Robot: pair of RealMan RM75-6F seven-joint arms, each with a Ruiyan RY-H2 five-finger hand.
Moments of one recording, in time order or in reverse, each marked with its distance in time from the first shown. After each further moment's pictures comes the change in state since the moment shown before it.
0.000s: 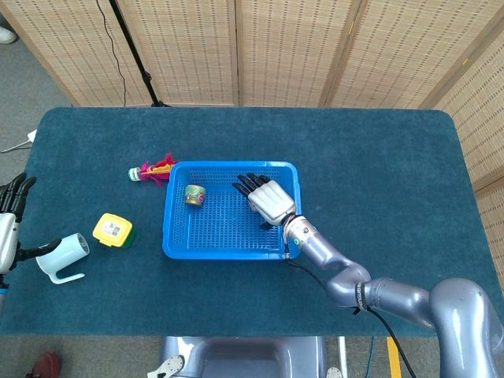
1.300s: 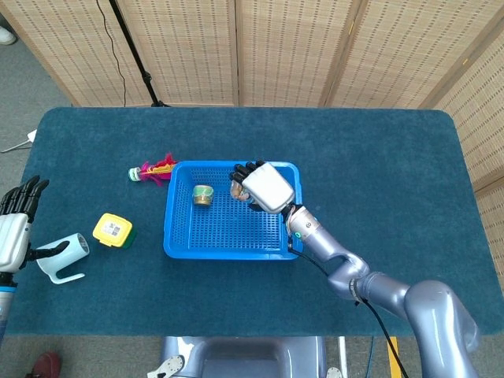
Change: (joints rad) left arm -0.003 -0.014 -0.015 0.003 0.001 -0.067 0.024; right arm 0.019 -0.081 -0.052 0.245 -0.311 0.384 0.270
